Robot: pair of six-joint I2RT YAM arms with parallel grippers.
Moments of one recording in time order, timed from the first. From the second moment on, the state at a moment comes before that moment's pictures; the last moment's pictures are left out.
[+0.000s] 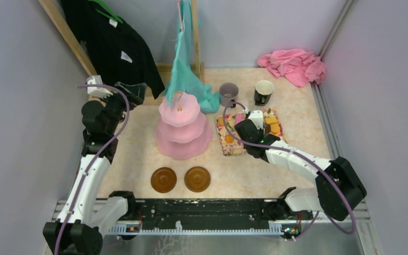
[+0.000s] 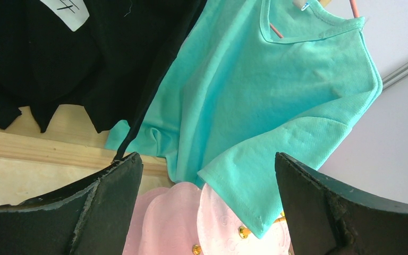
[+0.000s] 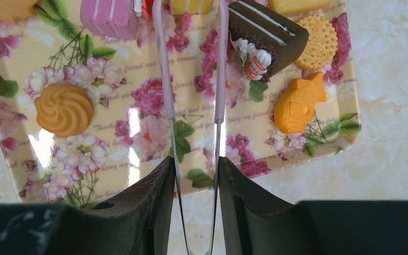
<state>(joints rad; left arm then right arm) -0.06 0.91 0.81 0.19 0.13 -0.62 0.67 1.26 0.70 -0.38 0.60 0.46</state>
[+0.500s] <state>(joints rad) -0.06 0.91 0.81 0.20 0.13 -0.62 0.63 1.32 0.70 -0.31 0.58 0.43</state>
